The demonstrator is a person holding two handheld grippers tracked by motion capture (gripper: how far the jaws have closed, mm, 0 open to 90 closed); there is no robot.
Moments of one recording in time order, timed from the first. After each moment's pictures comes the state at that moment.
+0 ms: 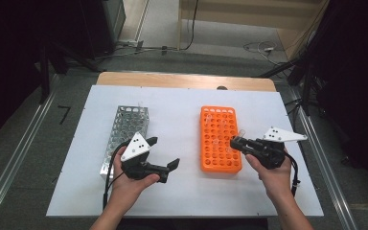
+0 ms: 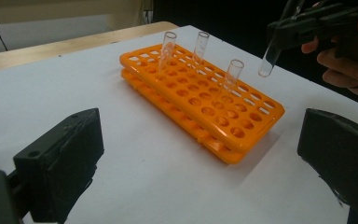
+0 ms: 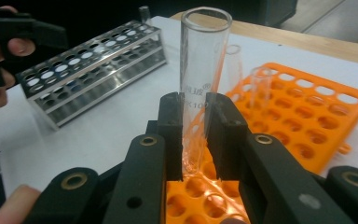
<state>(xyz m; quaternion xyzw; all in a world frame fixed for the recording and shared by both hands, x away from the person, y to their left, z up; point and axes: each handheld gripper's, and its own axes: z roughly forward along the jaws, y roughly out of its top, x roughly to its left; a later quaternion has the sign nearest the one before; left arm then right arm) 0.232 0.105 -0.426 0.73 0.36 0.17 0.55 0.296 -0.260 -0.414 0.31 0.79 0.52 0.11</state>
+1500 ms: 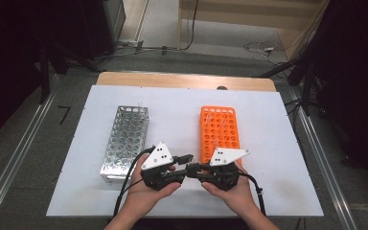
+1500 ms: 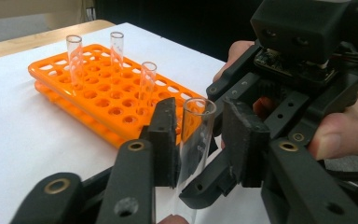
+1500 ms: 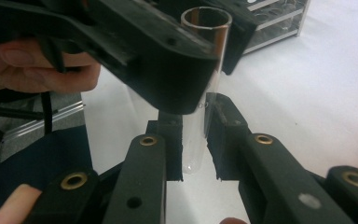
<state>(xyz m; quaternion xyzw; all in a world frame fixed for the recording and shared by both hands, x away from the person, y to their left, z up) 0.220 0.060 -0.425 0.76 0.29 0.11 0.57 0.253 -0.155 -0.441 0.18 0.86 0.48 0.03</state>
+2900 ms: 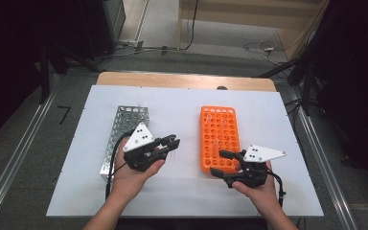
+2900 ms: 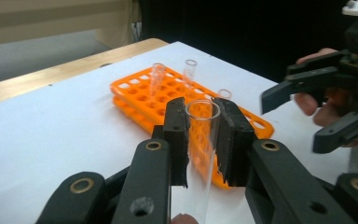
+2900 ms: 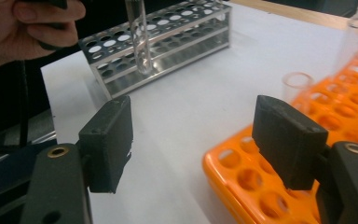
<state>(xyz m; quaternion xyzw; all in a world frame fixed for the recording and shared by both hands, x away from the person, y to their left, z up) 0.247 0.104 -0.401 0.74 0.34 0.18 0.56 0.261 -0.230 -0.438 0.24 0.81 0.53 0.07</state>
